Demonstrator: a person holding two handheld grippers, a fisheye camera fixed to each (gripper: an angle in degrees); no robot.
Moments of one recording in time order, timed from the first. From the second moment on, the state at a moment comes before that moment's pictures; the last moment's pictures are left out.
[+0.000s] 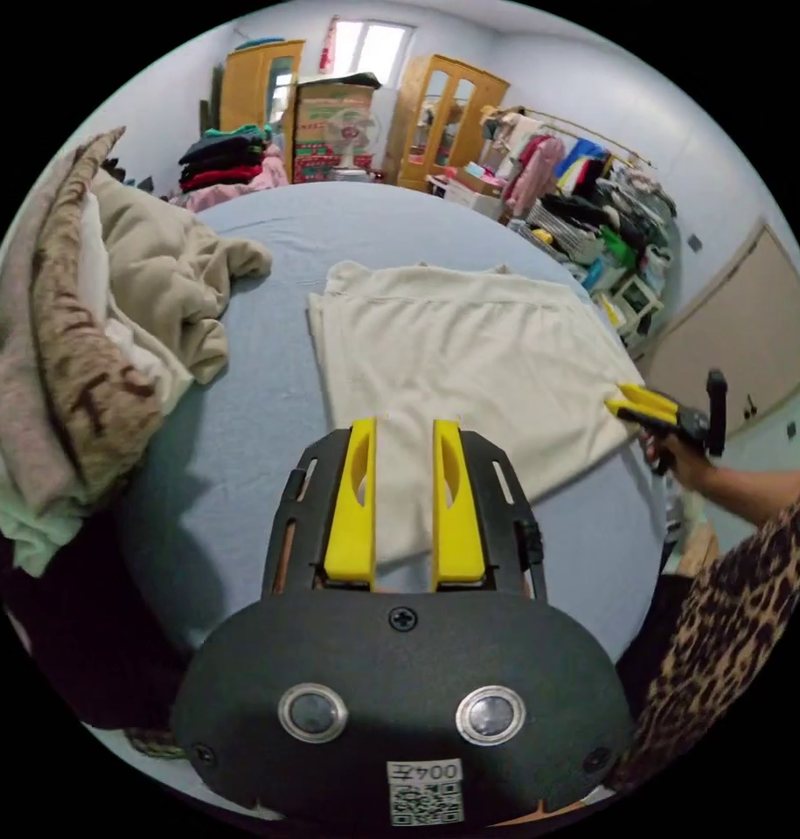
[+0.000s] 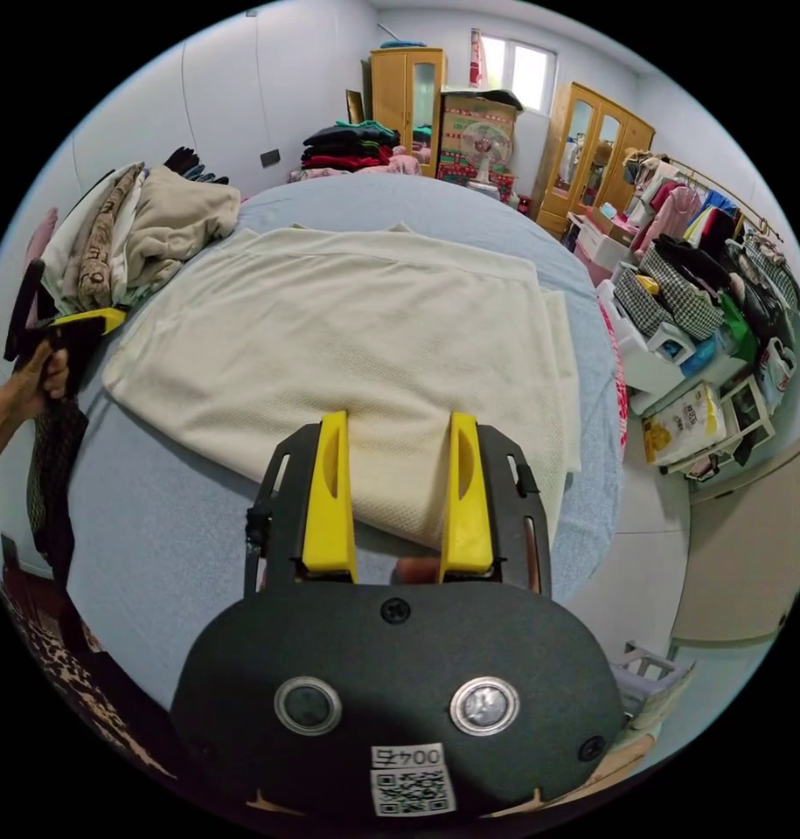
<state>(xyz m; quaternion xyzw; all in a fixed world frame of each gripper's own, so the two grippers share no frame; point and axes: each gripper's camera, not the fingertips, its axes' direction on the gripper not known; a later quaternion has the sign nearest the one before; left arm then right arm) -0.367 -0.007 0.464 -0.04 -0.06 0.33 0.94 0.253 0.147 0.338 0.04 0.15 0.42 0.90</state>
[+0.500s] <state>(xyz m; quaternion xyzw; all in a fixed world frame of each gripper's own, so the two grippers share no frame) -0.382 -0.002 0.500 -0.18 -0.06 0.40 0.90 0.228 0.140 0.335 0.03 0.15 0.42 0.89</state>
